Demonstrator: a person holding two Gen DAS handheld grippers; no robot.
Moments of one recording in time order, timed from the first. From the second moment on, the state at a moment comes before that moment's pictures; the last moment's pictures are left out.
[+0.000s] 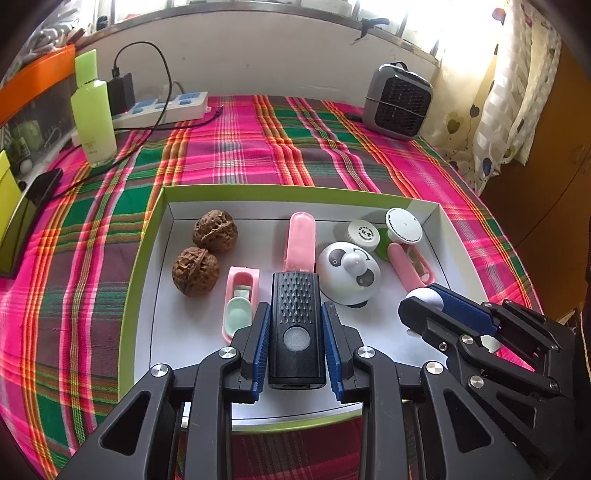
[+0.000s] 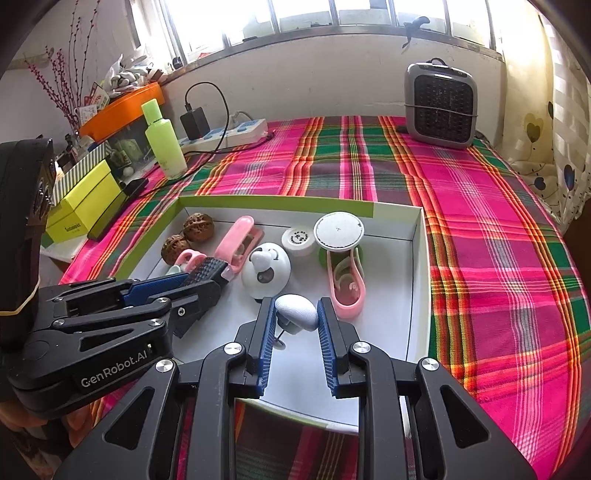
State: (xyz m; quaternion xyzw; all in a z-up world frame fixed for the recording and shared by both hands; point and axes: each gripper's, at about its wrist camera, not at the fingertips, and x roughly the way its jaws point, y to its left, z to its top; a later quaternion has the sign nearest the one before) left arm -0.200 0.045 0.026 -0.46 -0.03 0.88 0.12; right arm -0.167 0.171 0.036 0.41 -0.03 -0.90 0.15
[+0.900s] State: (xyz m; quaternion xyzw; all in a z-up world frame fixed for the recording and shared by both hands) left arm -0.198 0.048 0.024 -0.46 -0.02 0.88 0.12; right arm -0.171 0.164 0.027 0.42 -0.01 -0.90 0.15
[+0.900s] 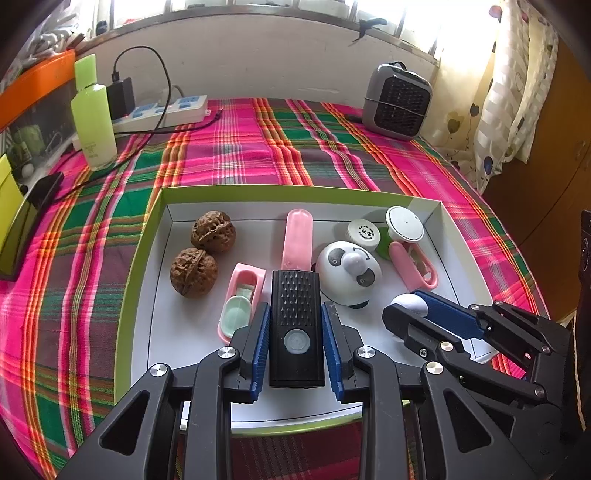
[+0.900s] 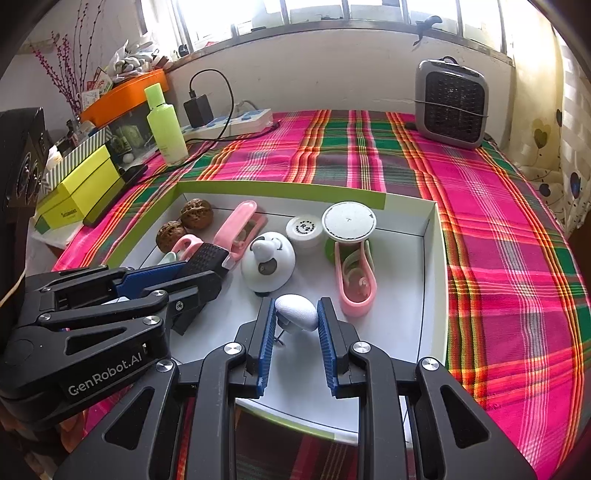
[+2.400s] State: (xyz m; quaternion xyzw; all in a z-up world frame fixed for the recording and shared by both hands) left arm -0.182 0.040 0.035 -0.45 -0.03 0.89 0.11; right arm -0.160 0.167 0.034 0.41 -0.01 -0.90 0.14
